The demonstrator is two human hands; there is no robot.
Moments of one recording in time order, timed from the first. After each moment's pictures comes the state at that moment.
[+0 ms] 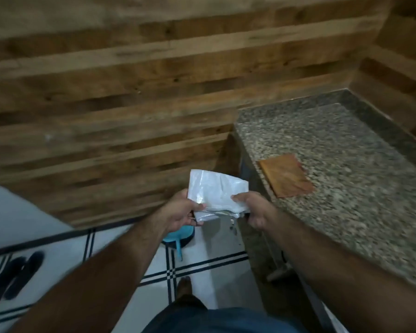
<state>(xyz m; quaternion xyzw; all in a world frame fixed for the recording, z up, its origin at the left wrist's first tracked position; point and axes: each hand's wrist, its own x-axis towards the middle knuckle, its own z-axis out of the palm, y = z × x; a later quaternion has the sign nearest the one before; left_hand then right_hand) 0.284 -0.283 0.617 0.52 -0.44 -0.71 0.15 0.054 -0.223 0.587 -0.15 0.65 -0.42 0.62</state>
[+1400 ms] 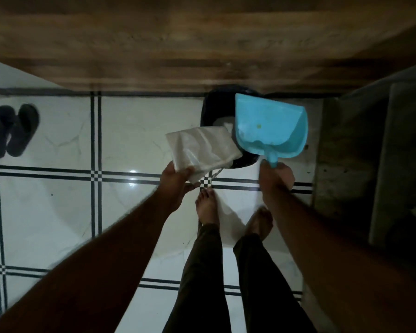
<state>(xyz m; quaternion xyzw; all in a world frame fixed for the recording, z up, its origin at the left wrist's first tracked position) 0.519 -0.430 0.142 0.70 -0.12 -0.66 0.25 0.265 -0.432 0.123 -0.18 0.90 -0.05 0.40</state>
